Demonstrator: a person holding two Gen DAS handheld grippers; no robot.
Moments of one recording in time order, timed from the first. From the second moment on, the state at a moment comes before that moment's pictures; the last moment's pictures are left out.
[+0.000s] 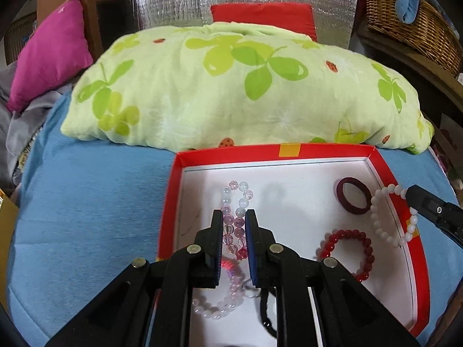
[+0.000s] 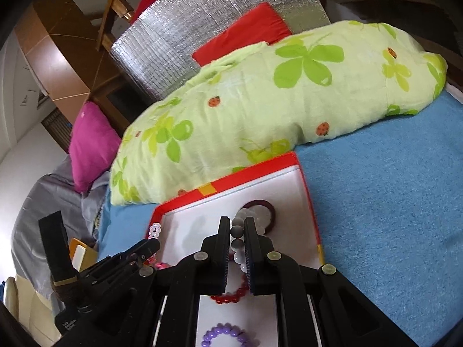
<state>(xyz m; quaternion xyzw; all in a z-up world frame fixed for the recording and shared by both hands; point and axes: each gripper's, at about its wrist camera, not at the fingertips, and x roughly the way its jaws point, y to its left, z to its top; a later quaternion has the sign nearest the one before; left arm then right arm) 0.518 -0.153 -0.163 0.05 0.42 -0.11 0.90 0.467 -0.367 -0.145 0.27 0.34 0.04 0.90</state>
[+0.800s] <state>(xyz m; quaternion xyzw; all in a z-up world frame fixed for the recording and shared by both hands) 0.497 -0.185 -0.173 0.11 0.42 -0.11 0.90 0.460 -0.371 -0.159 0.24 0.40 -0.03 0.88</state>
